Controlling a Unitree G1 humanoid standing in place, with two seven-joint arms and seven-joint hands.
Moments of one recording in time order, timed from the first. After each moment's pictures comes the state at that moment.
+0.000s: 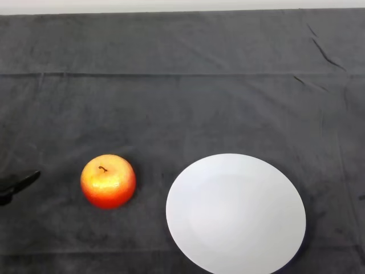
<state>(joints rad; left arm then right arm) 0.05 0.40 0.08 -0.26 0.03 0.19 0.62 -0.86 -0.56 -0.85 1.25 0.79 0.42 0.39</state>
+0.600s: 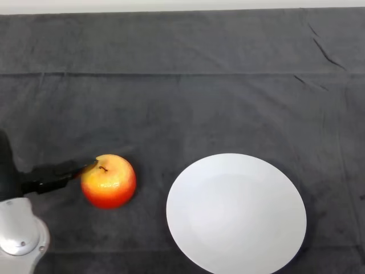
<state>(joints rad) -0.08 0.35 -0.16 -0.27 0.07 0.23 0.62 -0.86 -0.56 -0.85 1.25 0.79 0.42 0.39</state>
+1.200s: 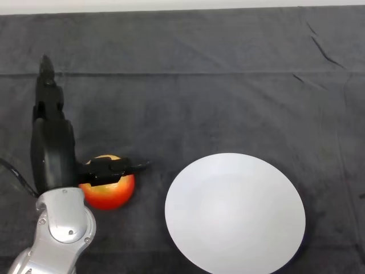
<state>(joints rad) -0.15 0.36 -0.25 -0.22 0.05 0.27 0.55 -0.86 -0.56 -0.85 1.24 0.79 0.42 0.39</state>
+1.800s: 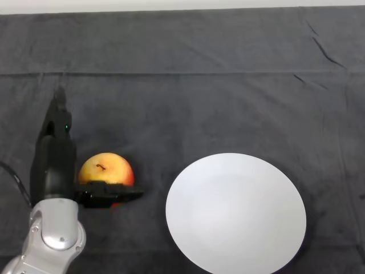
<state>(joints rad) -0.09 0.41 -0.25 -0.23 0.07 0.49 0.46 -0.86 -0.56 -0.85 1.24 0.79 0.42 0.39</state>
